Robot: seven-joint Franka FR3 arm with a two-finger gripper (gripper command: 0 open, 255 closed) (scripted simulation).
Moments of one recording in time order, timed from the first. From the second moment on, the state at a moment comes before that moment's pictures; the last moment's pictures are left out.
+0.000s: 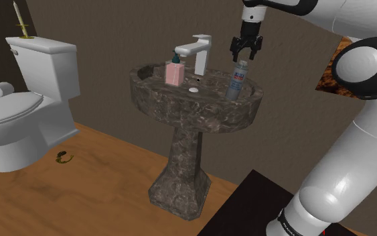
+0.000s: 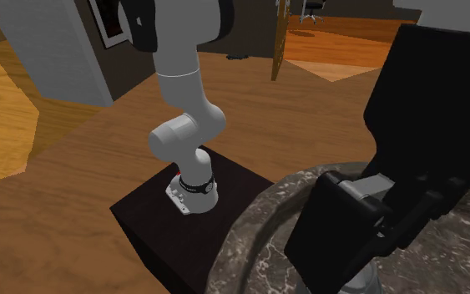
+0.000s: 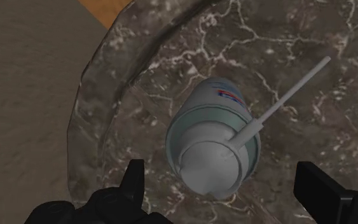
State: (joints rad) arm -0.15 -0.04 -0.24 -1.40 -0.13 1.43 0.02
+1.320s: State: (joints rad) arm -0.15 -0.06 -0.24 -1.45 -0.13 1.47 0.02
